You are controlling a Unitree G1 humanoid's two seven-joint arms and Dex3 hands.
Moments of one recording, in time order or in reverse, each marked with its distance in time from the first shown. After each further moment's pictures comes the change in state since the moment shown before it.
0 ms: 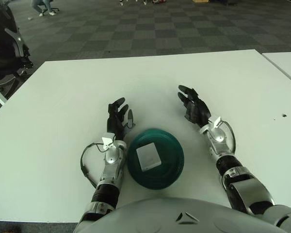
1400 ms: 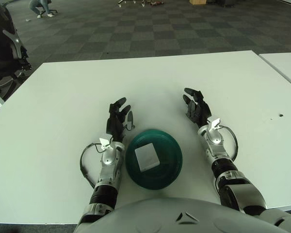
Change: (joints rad) left arm 0.080 0.000 0.022 -0.113 -0.011 0.001 -0.137; right arm 0.087 0.109 -0.077 -0.133 -0.183 0.075 -0.189
